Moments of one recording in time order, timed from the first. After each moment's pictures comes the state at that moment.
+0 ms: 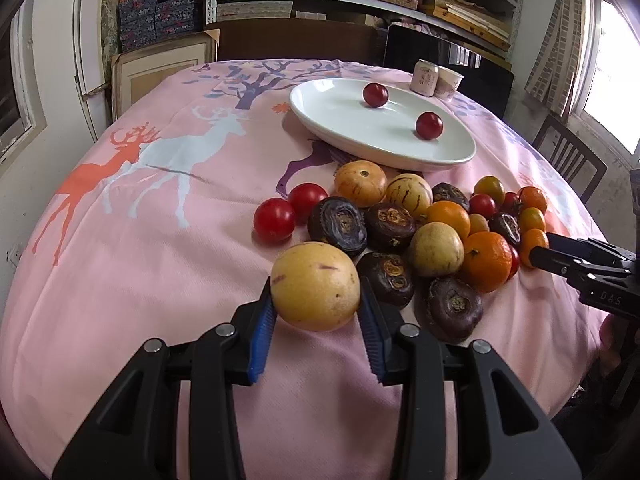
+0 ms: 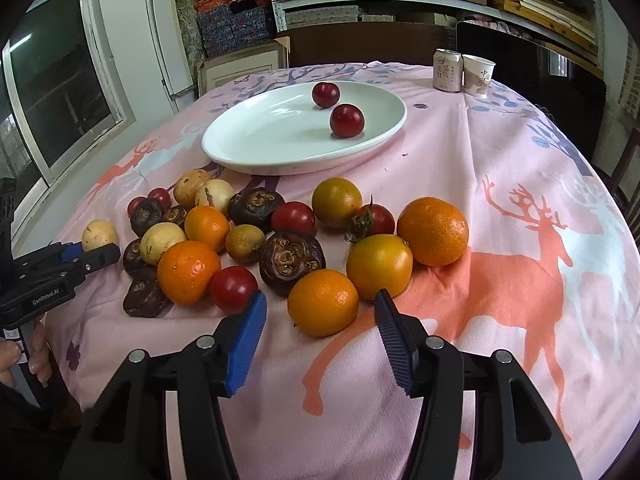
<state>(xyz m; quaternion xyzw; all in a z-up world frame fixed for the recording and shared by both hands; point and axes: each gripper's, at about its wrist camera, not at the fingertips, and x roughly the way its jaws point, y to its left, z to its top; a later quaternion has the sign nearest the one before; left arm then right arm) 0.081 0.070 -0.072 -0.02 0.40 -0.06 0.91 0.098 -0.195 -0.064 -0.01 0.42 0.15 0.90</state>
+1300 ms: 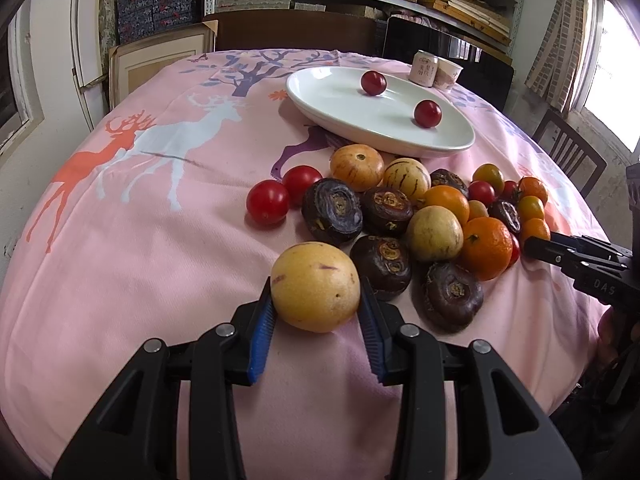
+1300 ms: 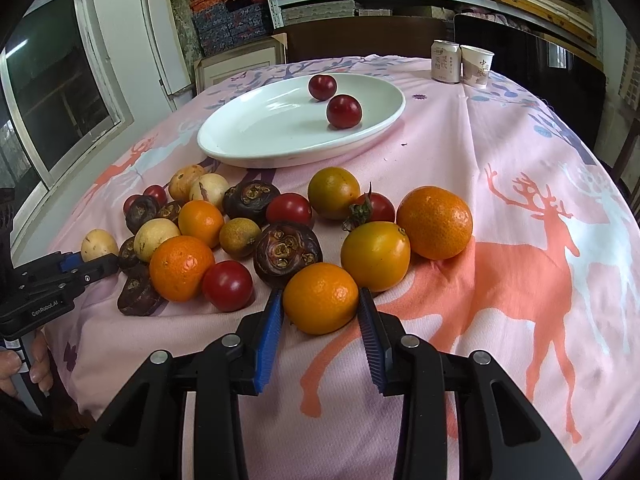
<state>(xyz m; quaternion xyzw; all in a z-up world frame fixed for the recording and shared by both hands) 0.080 0.068 -0.079 -0.02 0.42 -0.07 0.91 0.103 -0.198 -0.072 0.01 0.43 0.15 0.89</state>
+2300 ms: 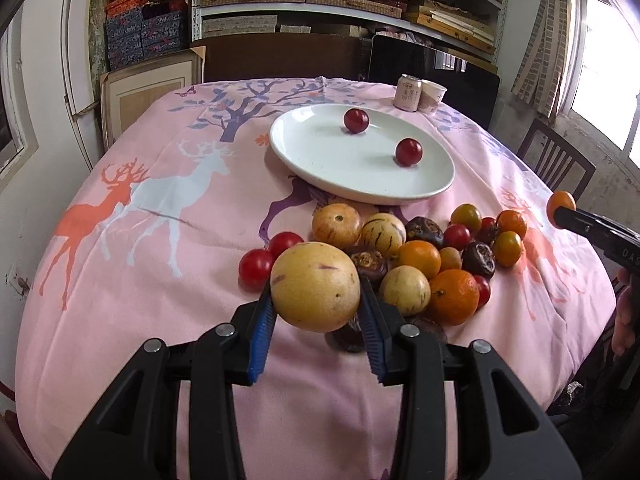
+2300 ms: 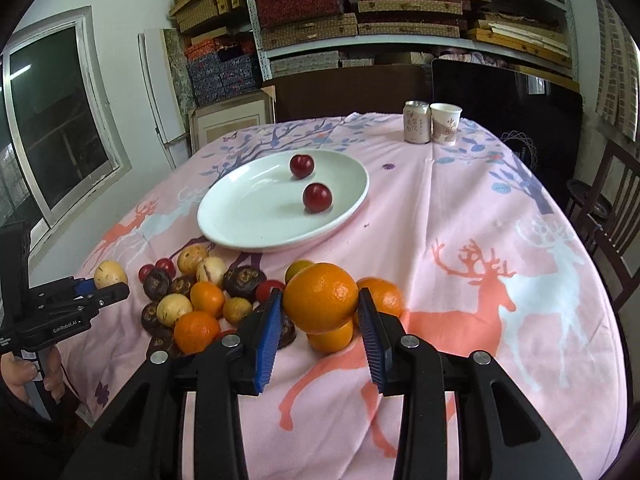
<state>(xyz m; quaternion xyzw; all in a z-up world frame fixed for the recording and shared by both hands) 0.087 0.056 -0.034 0.00 0.38 -0.08 0.92 0.094 -0.236 0.000 0.03 0.35 0.13 0.93</state>
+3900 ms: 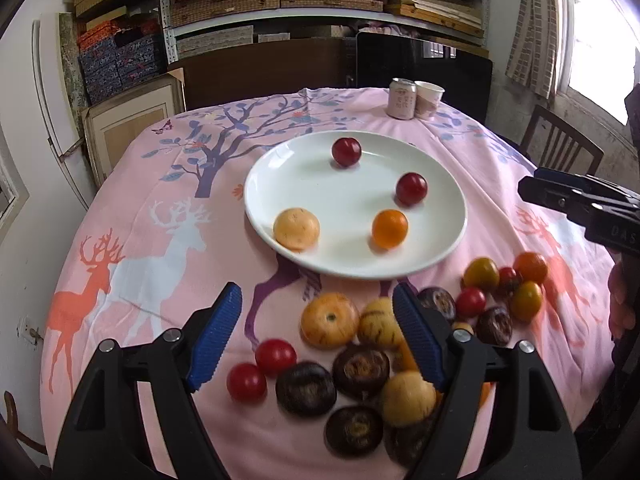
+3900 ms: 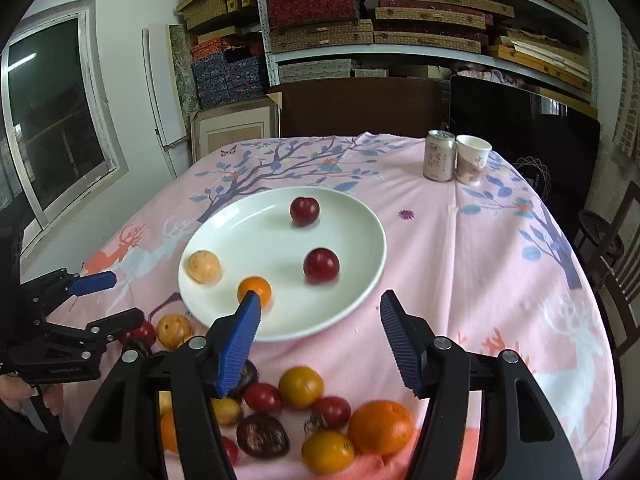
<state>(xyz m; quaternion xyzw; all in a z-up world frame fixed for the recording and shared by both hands) 0.151 0.025 -0.013 0.06 0.38 -0.10 0.92 0.179 -0.211 0.013 0.01 0.35 0.14 0.93</state>
